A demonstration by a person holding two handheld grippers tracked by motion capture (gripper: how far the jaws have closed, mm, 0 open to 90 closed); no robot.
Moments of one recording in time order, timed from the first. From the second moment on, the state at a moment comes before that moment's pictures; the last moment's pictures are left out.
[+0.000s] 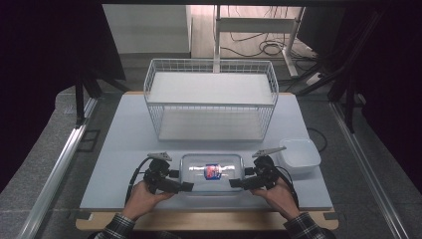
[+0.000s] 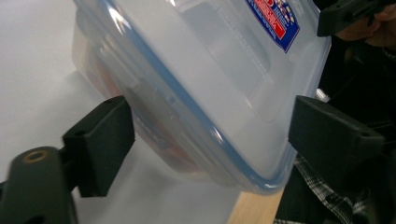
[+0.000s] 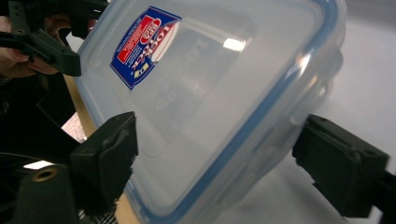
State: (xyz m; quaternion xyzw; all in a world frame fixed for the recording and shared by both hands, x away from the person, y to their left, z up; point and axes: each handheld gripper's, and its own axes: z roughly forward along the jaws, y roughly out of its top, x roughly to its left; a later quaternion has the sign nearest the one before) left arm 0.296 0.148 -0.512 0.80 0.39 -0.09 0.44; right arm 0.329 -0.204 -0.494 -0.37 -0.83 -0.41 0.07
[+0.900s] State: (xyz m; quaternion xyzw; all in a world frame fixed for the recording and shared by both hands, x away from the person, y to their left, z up) left arm 0.284 0.167 -0.512 0.75 0.42 -0.11 0.50; right arm 0.317 -0.231 -0.486 -0.40 -0.79 -0.45 0.11
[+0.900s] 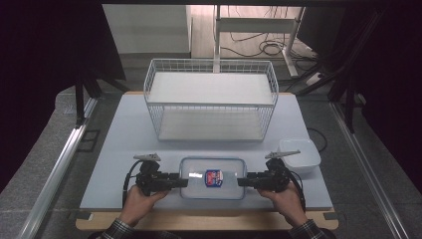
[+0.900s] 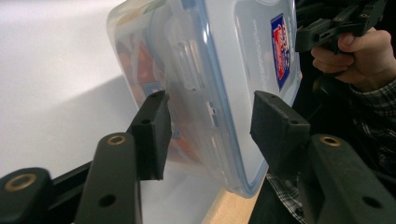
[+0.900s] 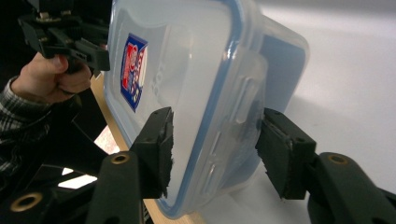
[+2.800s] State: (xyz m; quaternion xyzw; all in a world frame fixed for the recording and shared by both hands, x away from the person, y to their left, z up) left arm 0.304 0.179 -0.421 0.73 0.39 0.02 0.55; right arm 0.344 -0.213 -0.393 -0.34 -0.78 -0.53 -0.01
